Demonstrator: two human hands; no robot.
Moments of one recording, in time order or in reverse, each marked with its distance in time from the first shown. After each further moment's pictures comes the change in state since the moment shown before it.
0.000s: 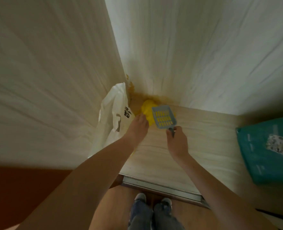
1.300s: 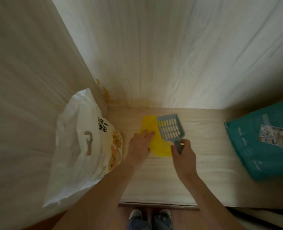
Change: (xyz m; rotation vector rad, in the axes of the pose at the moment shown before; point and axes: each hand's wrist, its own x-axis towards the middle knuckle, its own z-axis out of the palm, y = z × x) left_hand 0.072 0.074 0.029 -0.826 0.123 -0.088; right_hand 0.024 0.086 0.008 0.152 0.187 0.053
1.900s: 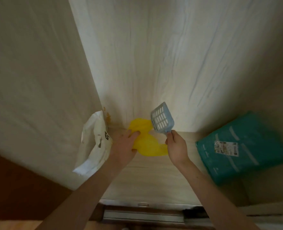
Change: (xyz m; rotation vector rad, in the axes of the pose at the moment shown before) left_hand -0.167 0.048 -0.159 -0.144 0.388 0.102; right_hand -0.086 -0.131 -0.151 0.093 0.019 -0.237
